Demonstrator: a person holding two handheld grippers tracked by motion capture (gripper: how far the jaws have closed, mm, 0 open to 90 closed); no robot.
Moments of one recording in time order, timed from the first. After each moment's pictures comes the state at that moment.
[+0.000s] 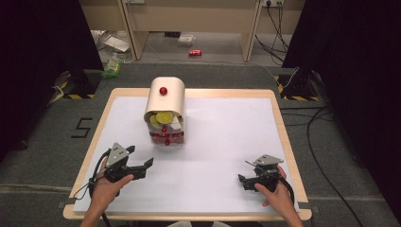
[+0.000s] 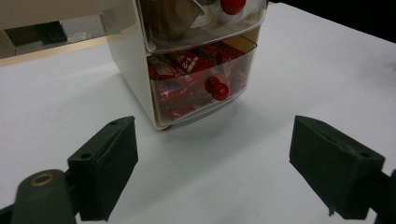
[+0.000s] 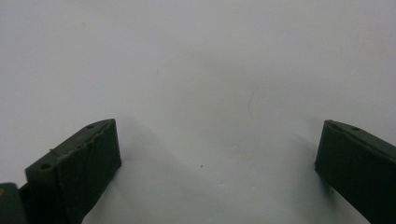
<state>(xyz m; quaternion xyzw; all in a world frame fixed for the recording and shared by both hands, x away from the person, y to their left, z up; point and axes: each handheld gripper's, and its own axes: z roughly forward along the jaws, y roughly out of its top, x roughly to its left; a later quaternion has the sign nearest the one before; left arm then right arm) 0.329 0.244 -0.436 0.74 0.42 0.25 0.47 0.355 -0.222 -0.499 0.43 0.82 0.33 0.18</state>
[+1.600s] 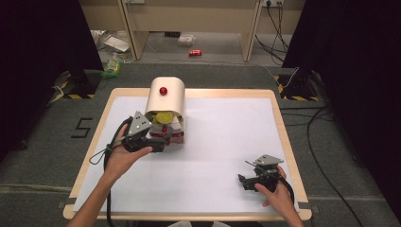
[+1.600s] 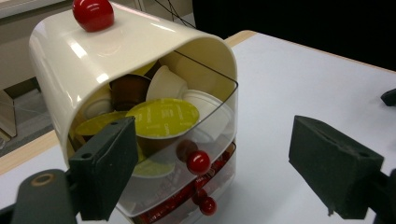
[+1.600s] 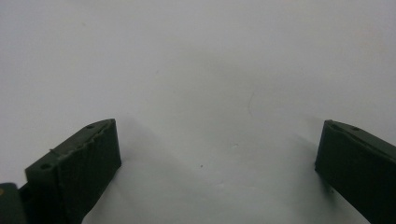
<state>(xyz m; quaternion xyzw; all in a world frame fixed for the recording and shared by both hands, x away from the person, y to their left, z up) 0.382 0.189 -0.358 0.77 0.34 0.28 0.46 0.355 -0.222 -0.499 0.43 0.82 0.33 0.18</state>
